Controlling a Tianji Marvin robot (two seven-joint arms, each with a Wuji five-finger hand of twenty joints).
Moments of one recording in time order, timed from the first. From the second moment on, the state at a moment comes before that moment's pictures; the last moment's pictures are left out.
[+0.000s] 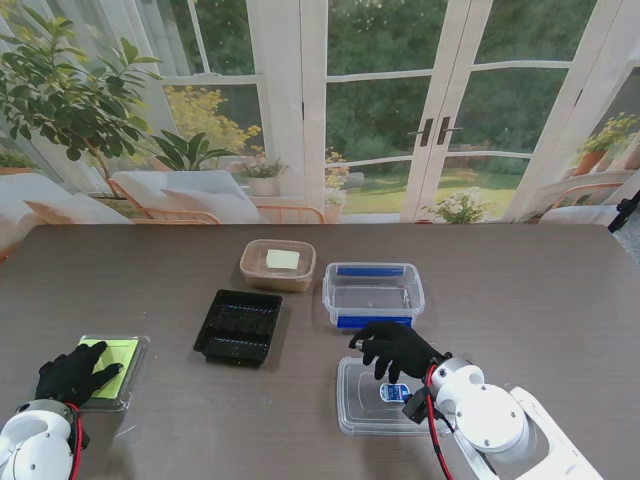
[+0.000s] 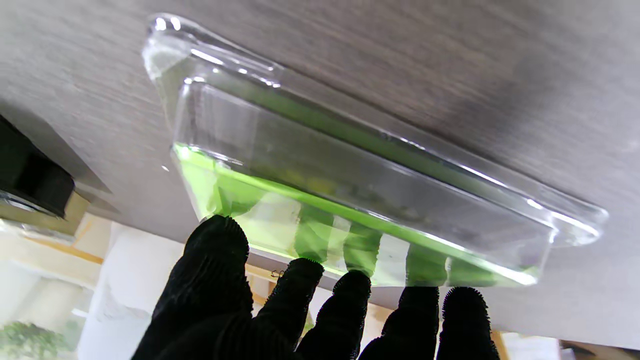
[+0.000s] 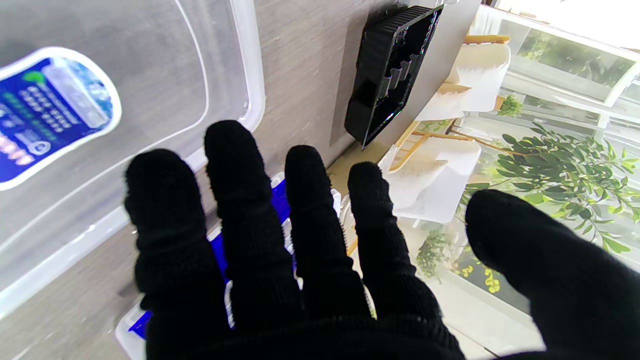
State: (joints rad) left arm 1.88 -1.09 -1.66 -1.53 0.77 0.16 0.04; right arm -1.65 -1.10 1.21 -1.72 -0.19 0.09 0.18; left_hand 0.99 -0.04 0.00 -0.03 0.45 0.27 0.03 0.18 0.41 0.29 -0.04 0.28 0.25 0.38 0.08 0.36 0.03 0.30 0.22 0.64; right_hand 0.18 -0.40 1.16 -0.04 0.67 0.12 0.65 0.23 0.92 0.22 0.65 0.54 0.96 0.33 0.69 0.54 0.73 0.47 1.23 0.63
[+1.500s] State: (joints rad) left arm 2.01 -1.04 -1.56 -1.84 0.93 0.13 -0.26; right arm -1.63 -1.10 1.21 -1.70 -0.18 0.08 0.17; left_hand 0.99 -0.03 0.01 -0.03 0.43 0.31 0.00 0.16 0.43 0.33 -0.08 0.28 0.27 0.39 0.08 0.37 0.06 0.31 0.22 0.65; right_hand 0.19 -0.40 1.16 -0.04 0.67 0.13 0.65 0.23 0.92 0.22 0.65 0.54 0.96 0.33 0.69 0.54 0.73 0.47 1.23 0.63
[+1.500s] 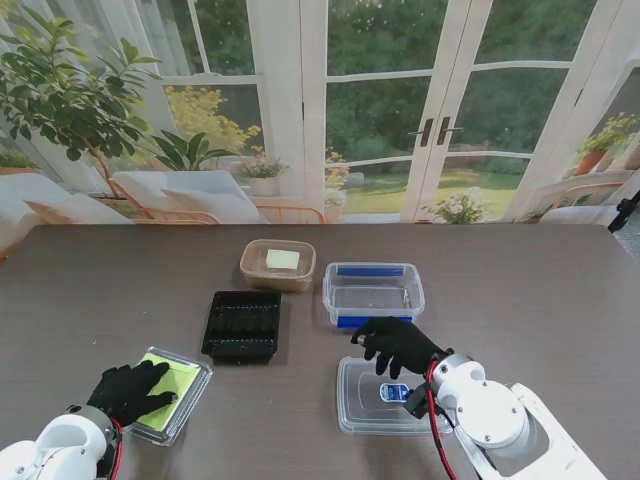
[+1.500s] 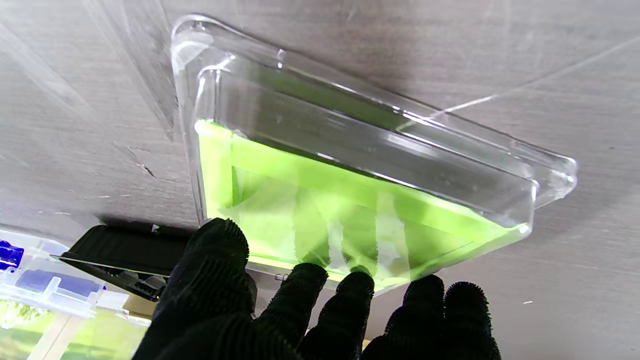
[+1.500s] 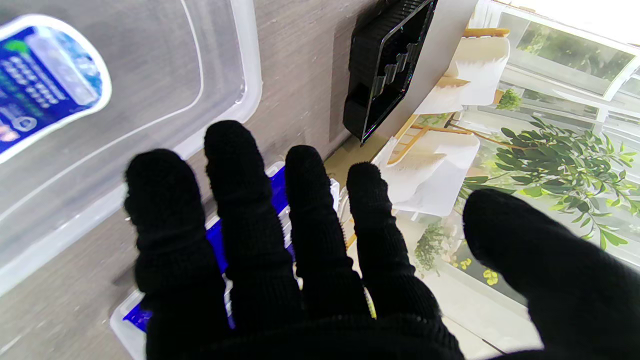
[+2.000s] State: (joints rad) left arm 2.08 -1.04 -1.50 -1.96 0.93 0.30 -0.27; right arm -1.64 -1.10 1.21 -1.70 -0.19 0.08 0.17; left_hand 0.99 -0.03 0.01 -0.03 0.44 0.34 0.01 0.17 0.43 0.35 -0.06 0.28 0.27 0.42 0.08 0.38 0.08 0.33 0.22 0.66; right_hand 0.19 -0.40 1.16 -0.05 0.67 0.13 0.65 0.23 0.92 0.22 0.65 0.54 0.96 0.33 0.69 0.54 0.73 0.47 1.23 0.63
